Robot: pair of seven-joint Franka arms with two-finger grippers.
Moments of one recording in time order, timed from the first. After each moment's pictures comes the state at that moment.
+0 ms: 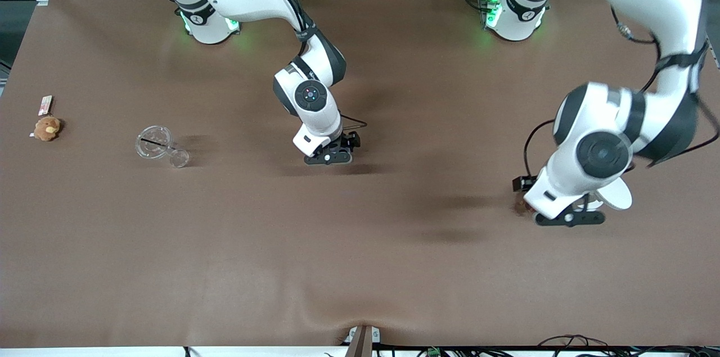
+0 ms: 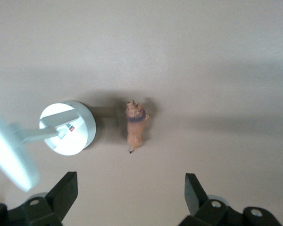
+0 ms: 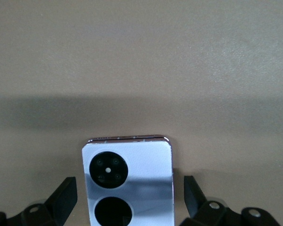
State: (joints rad) left arm -0.04 0.43 -0.25 -1.50 0.29 1.79 -0.37; right arm 0.75 0.63 -0.02 -1.84 0.11 2.51 0.61
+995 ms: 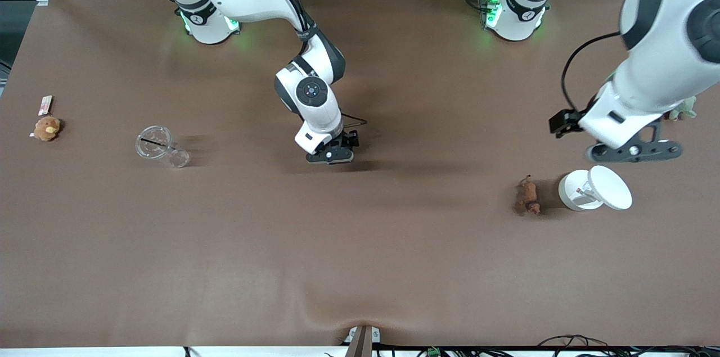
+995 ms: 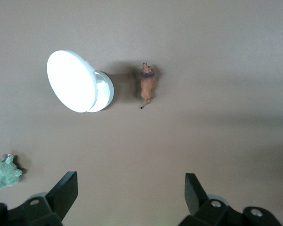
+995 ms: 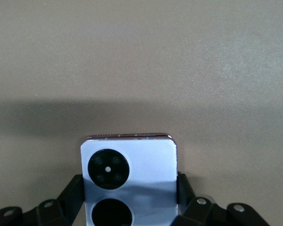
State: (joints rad) left arm -0.07 0.14 -0.15 -1.53 0.13 1.58 -0.20; right arm 0.77 0.63 -0.02 -1.87 0.10 2.57 0.61
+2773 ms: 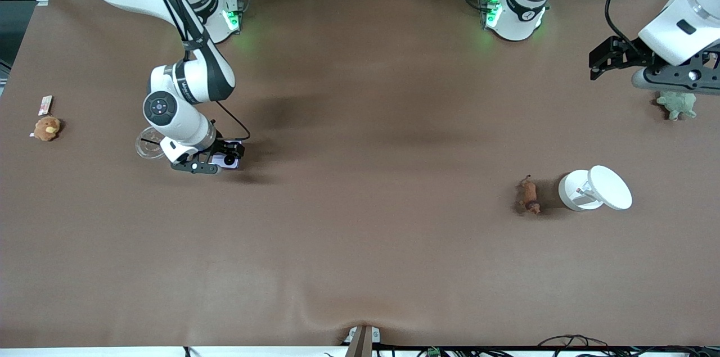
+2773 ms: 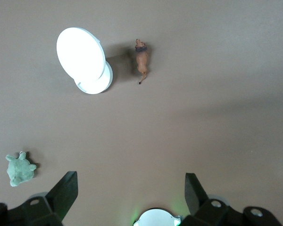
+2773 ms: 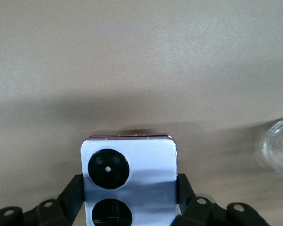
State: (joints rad) left arm -0.10 -0.07 -0.06 -1.60 0.05 1.47 0.02; right arm 0.32 0.30 -0.08 -2.30 0.08 2.54 0.29
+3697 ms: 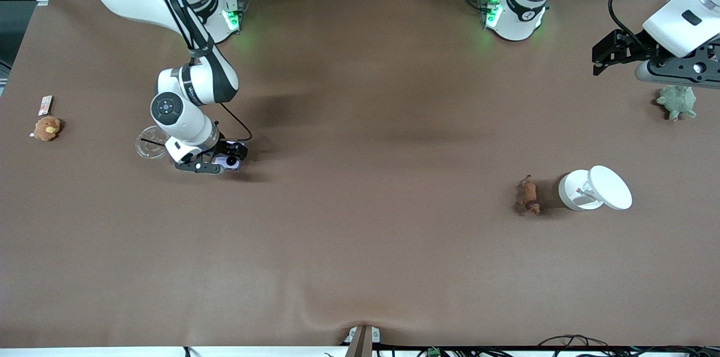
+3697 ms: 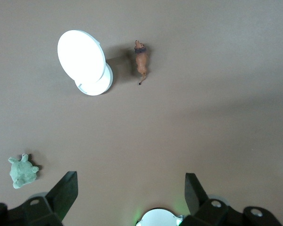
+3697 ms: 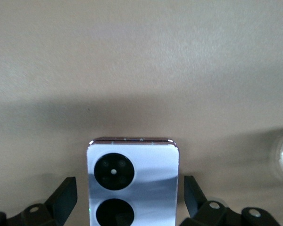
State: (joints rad) left arm -0.09 -0.08 -0.05 -1.60 0.05 1.46 0.04; right arm 0.31 0.35 -0.08 -2.33 0.08 2.65 0.29
